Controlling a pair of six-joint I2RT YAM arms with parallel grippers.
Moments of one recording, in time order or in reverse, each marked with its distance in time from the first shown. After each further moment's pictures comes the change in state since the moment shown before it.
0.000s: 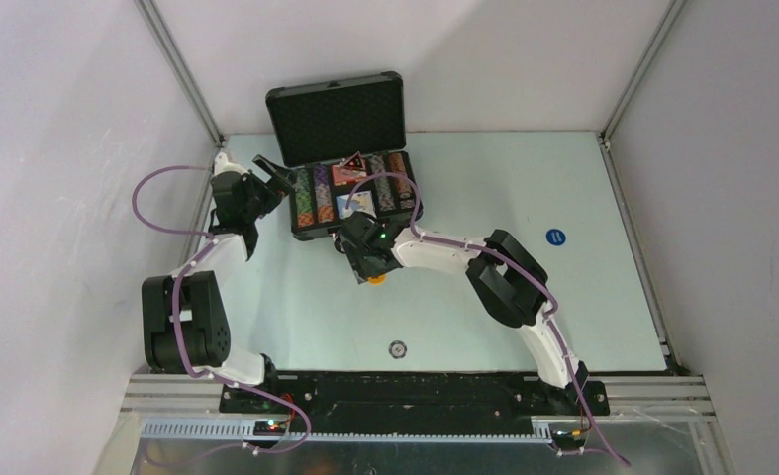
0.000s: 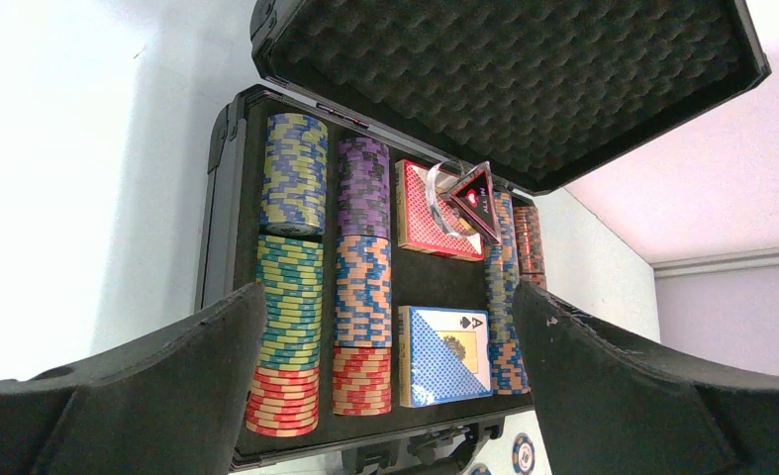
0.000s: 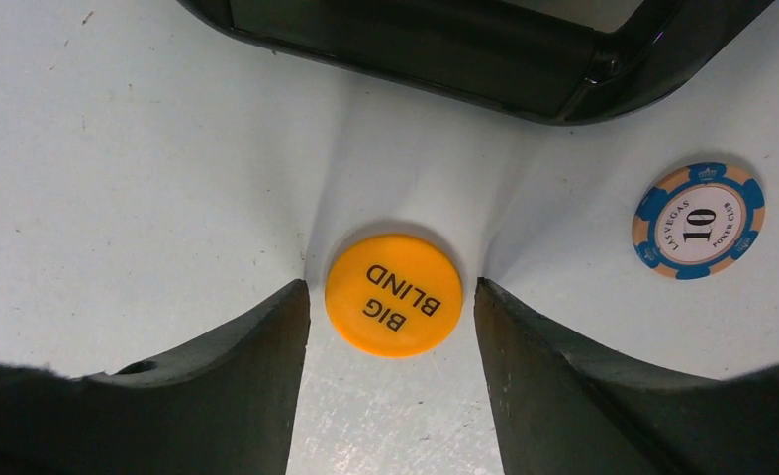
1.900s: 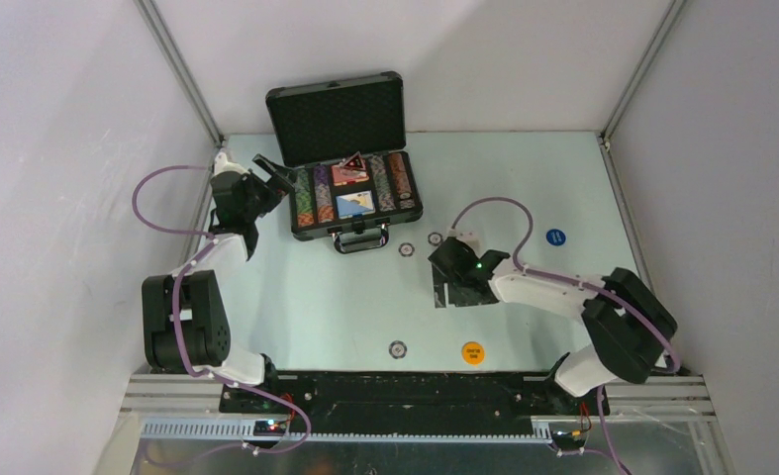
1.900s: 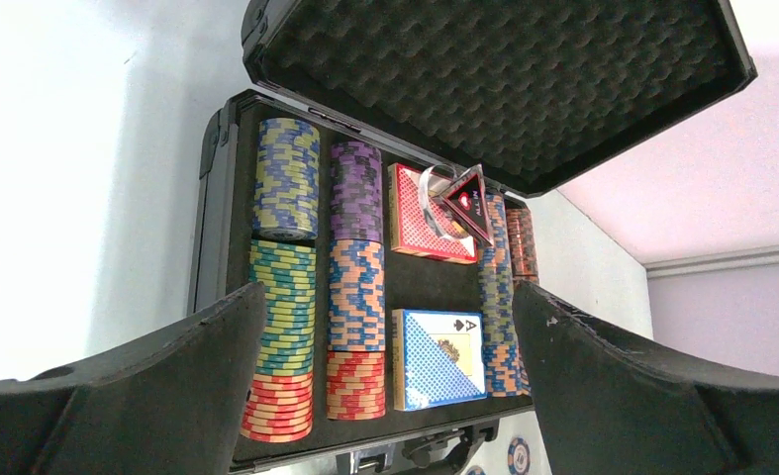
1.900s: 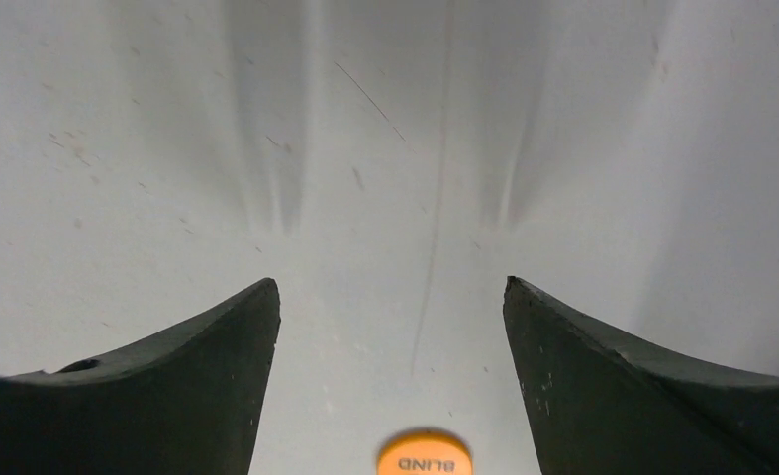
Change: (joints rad) left arm 0.000 0.002 0.000 0.016 0.004 -0.008; right arm -0.132 -0.640 -0.761 -0.002 0.103 0.227
